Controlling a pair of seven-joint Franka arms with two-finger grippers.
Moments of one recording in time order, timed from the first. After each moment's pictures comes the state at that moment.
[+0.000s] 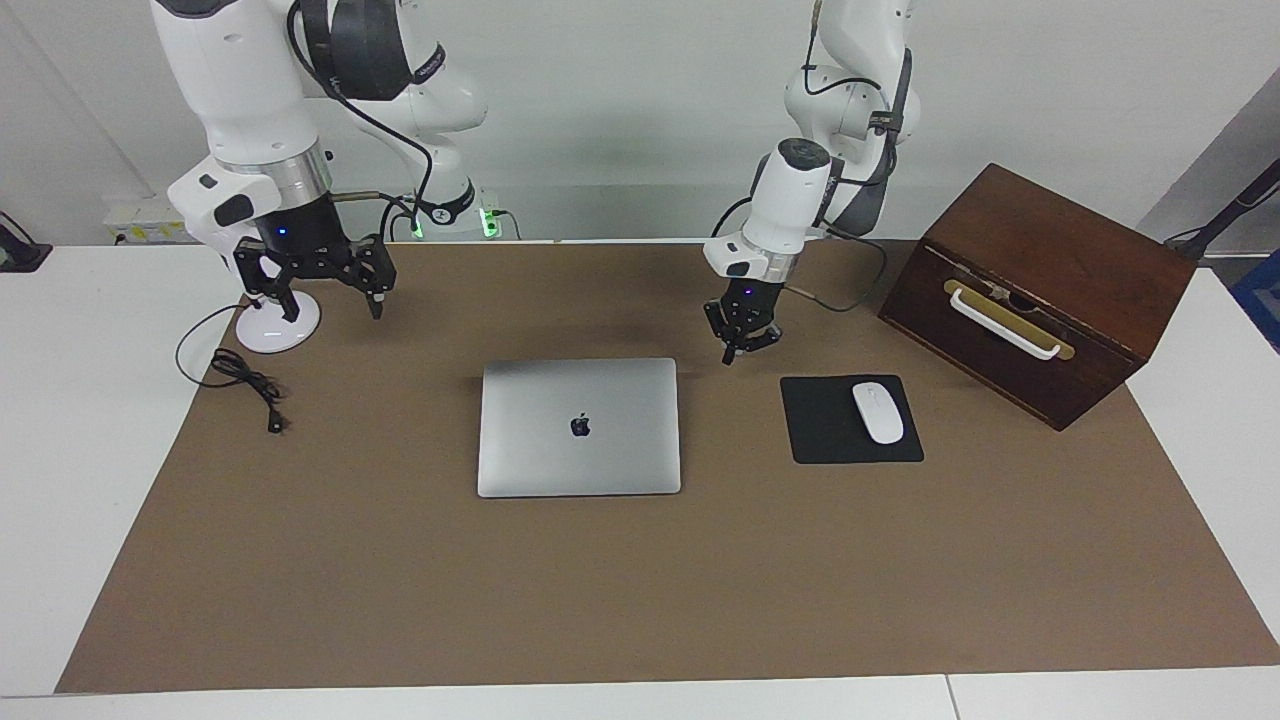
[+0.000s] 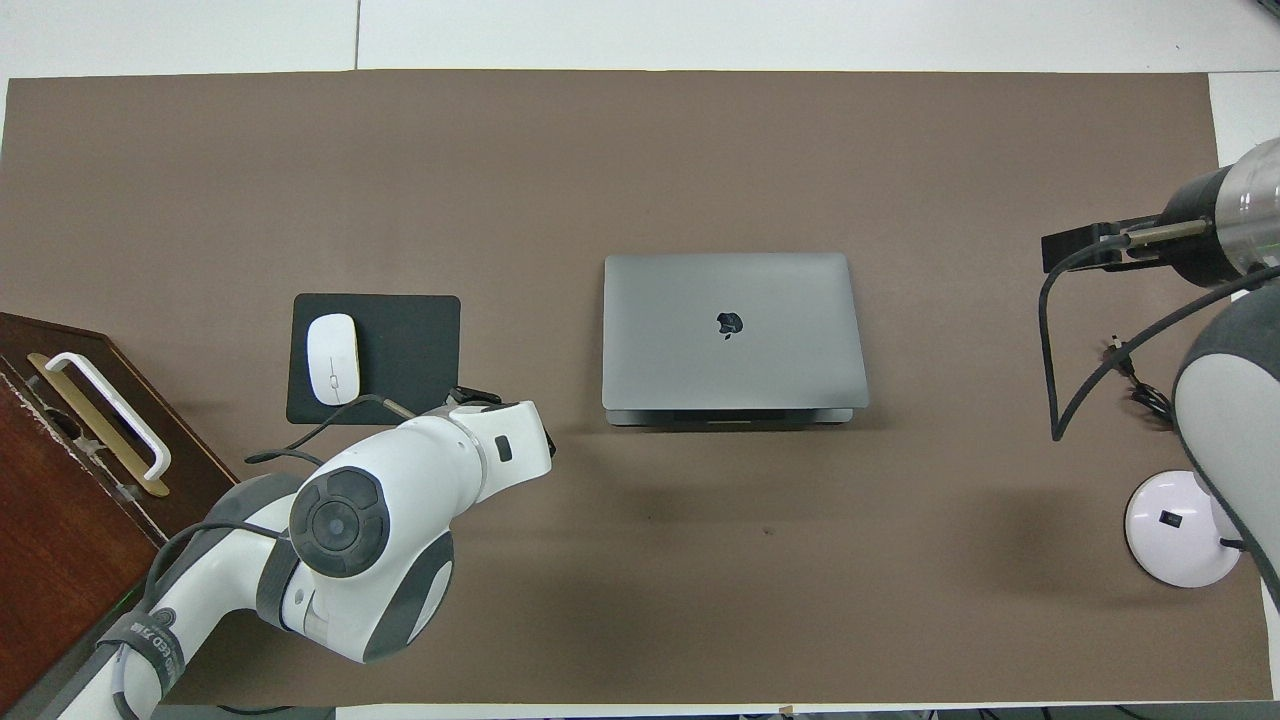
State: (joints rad) left arm -0.57 -0.06 -0.01 -2.43 -0.10 2.69 0.13; right arm 0.06 -0.02 0.01 -1.68 -0.06 1.81 0.03
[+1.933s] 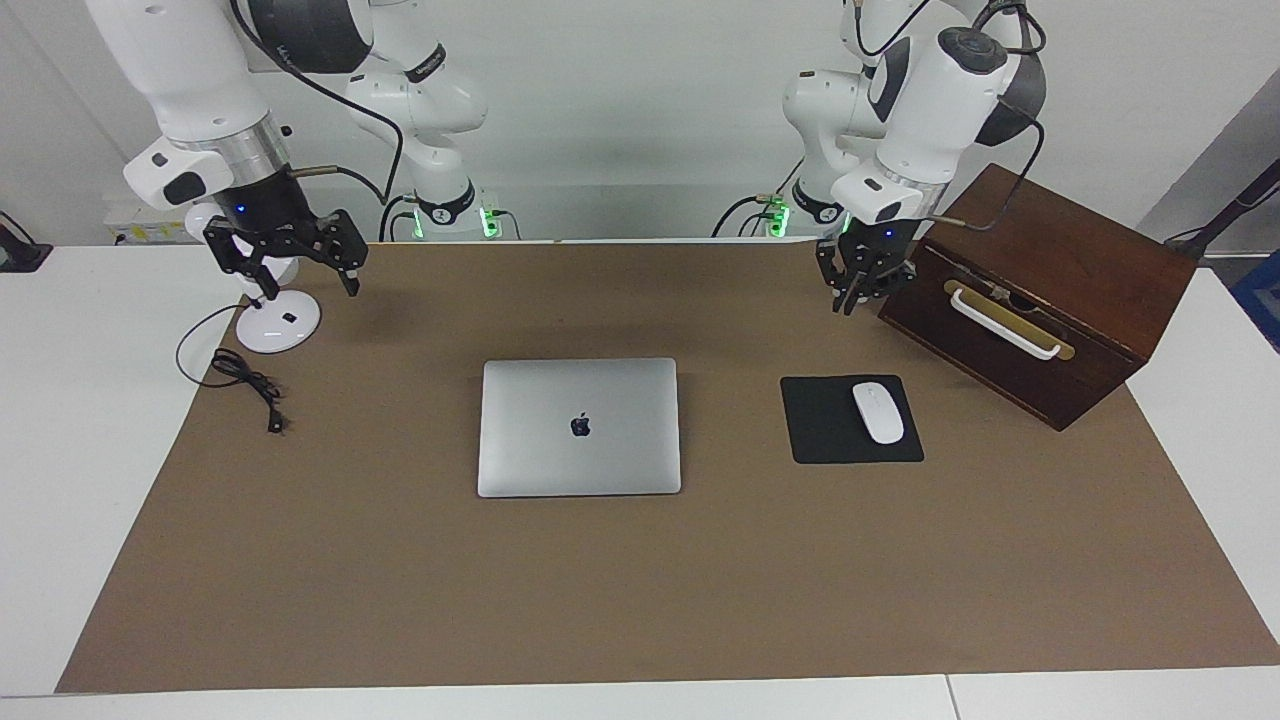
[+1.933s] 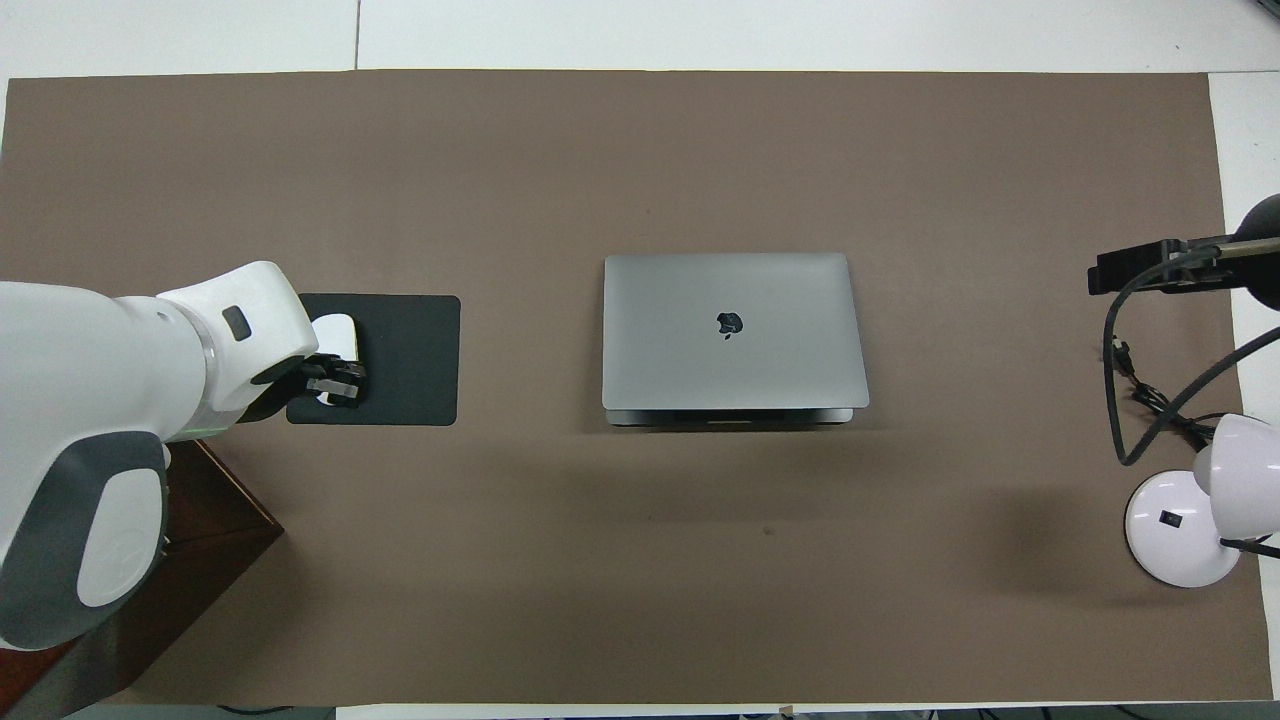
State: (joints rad) left arm -0.28 -0.21 0.00 -2.07 -0.09 2.00 0.10; right arm -0.01 -0.06 0.01 -1.69 0.03 1.72 -0.01
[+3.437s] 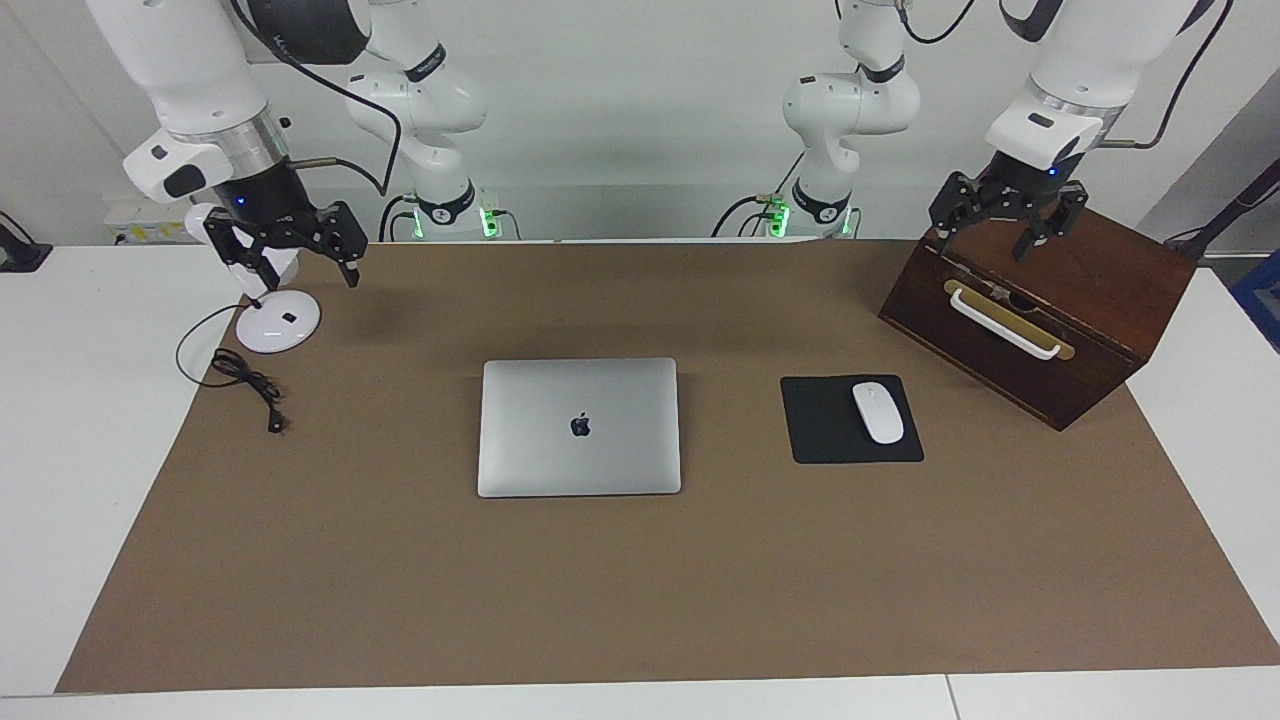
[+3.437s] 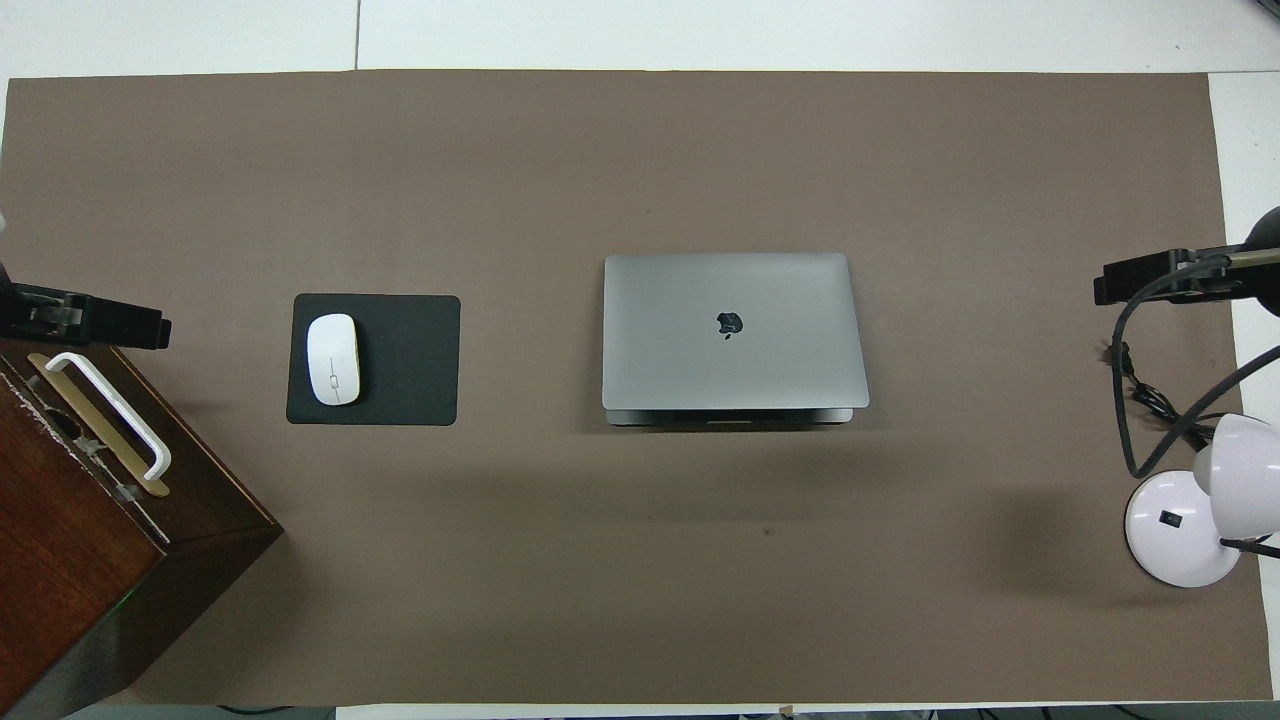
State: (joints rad) left arm -0.08 -0.10 0.00 -1.64 0.00 1.59 0.10; right arm -0.01 -0.07 0.01 -1.69 0.03 1.70 -0.01
